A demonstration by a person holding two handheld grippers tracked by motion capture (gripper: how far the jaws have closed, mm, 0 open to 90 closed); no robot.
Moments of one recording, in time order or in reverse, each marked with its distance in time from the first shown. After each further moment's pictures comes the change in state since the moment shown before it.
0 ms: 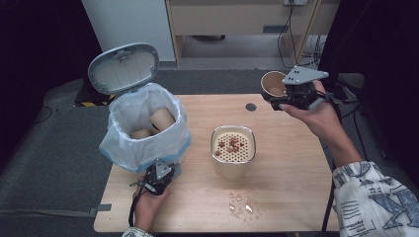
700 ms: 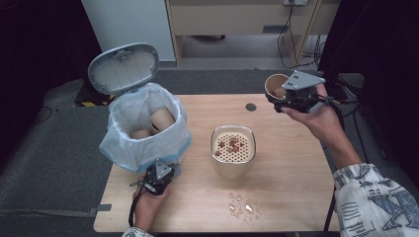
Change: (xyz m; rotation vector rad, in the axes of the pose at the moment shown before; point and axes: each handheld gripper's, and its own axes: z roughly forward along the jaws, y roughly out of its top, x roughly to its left) left arm 0.000 0.000 0.000 0.000 0.001 0.000; right arm 0.000 -0.013 0.001 0.053 -0.086 -0.075
